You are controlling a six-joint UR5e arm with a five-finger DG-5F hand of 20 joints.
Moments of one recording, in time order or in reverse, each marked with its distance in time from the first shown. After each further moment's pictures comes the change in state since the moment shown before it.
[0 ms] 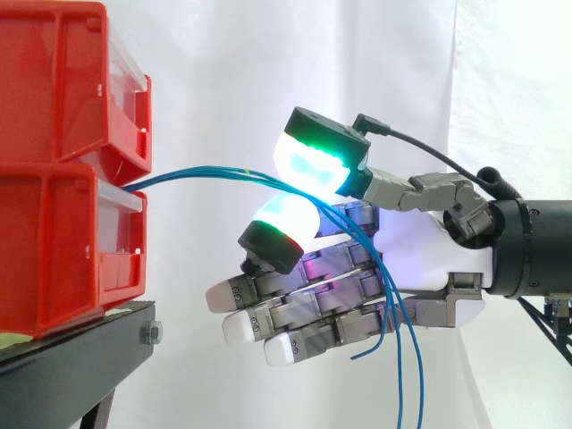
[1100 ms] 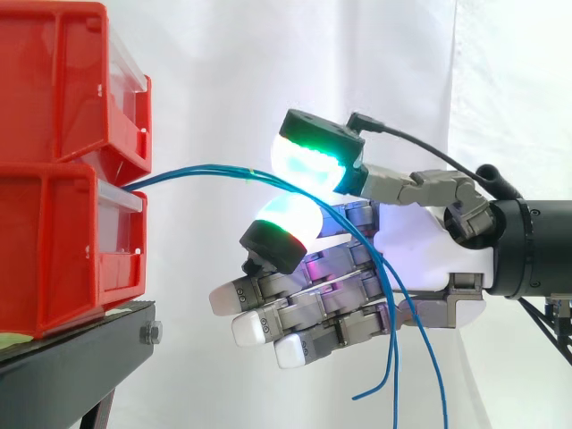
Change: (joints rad) arm 0.002 0.000 0.000 -0.001 -0.002 0.002
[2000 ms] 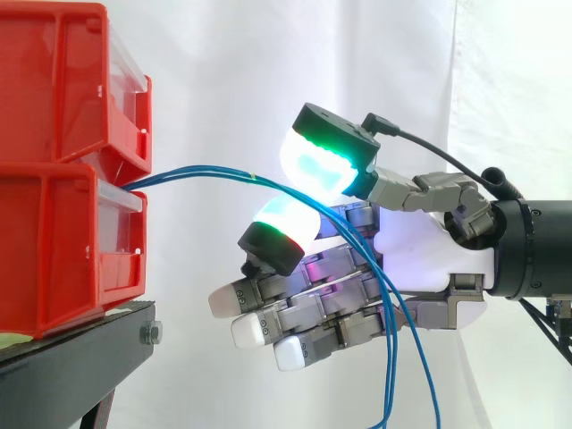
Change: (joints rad) arm 0.003 0.000 0.000 -0.002 0.004 0.002
